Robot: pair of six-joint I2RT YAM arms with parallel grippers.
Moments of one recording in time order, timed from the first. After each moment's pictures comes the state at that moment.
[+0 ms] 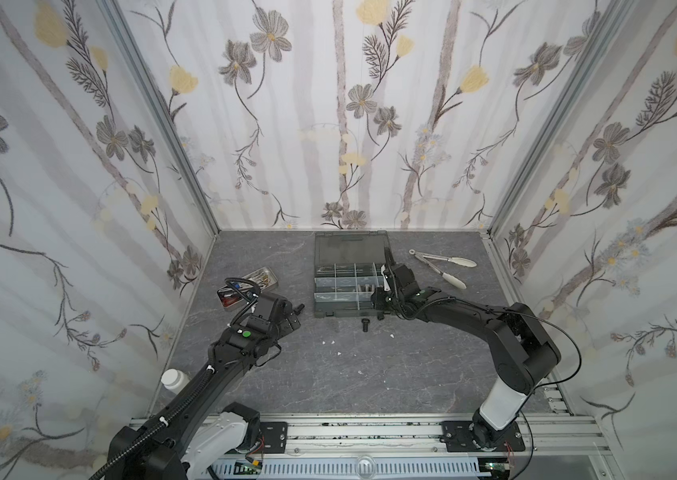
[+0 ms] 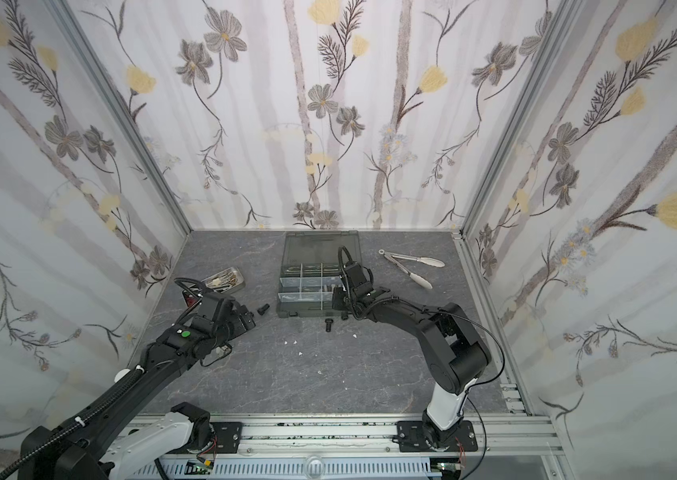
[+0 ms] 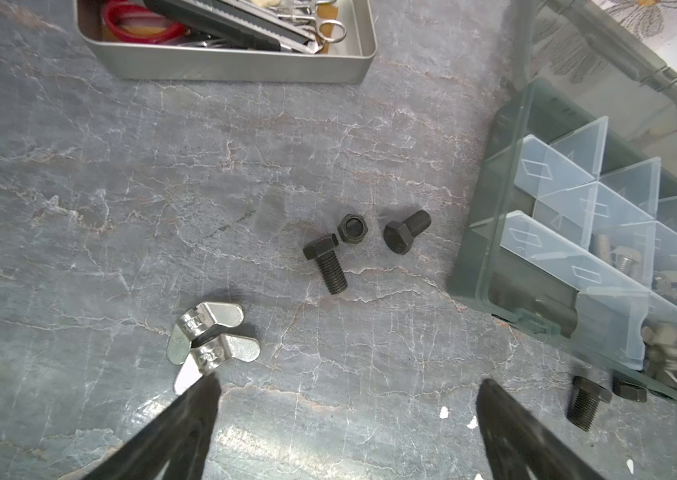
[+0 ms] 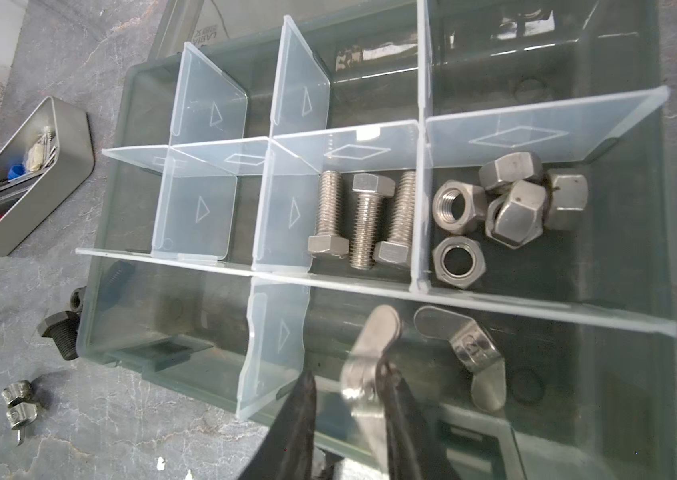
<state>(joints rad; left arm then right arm) -0.38 1.01 0.68 -0.62 -0.22 -0.81 0.61 1.75 1.07 -0.15 -0.05 0.58</state>
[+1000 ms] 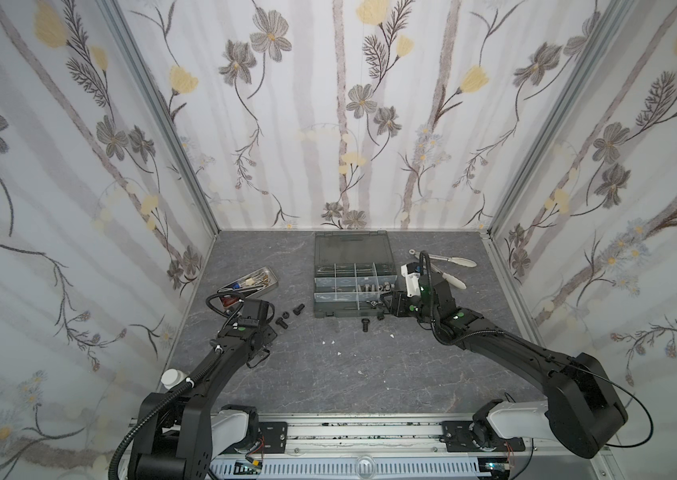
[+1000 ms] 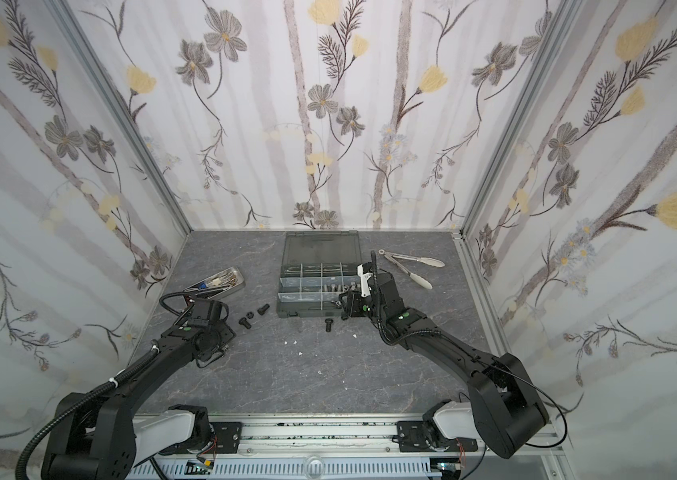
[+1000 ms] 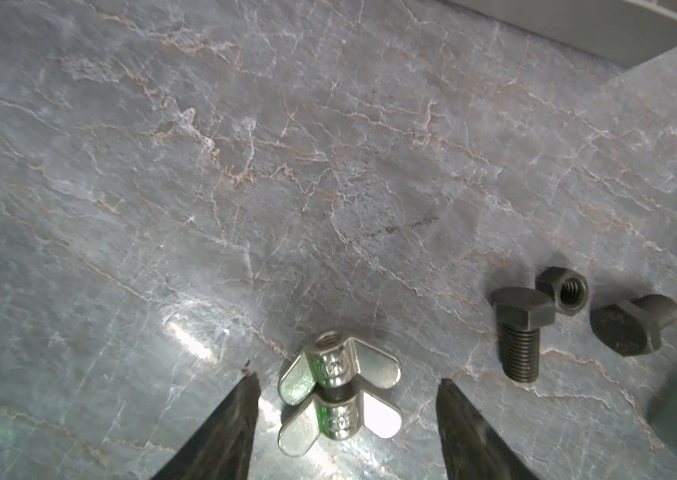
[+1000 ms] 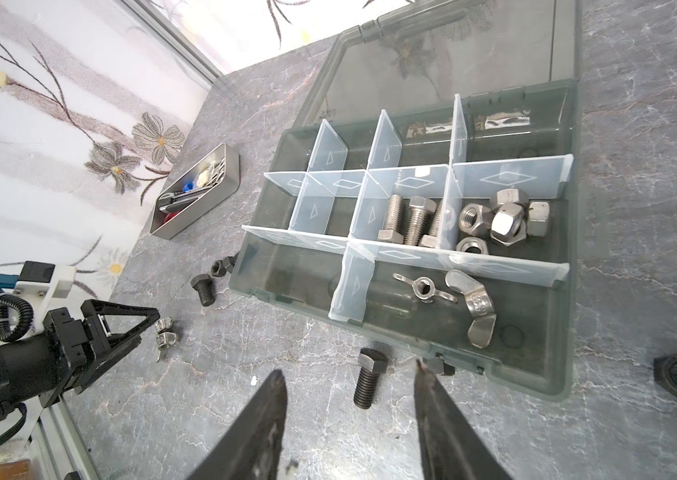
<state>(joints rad) -0.13 1.19 0.55 -0.51 -0.20 -0.88 0.55 1.33 0.77 0.01 -0.18 0.53</state>
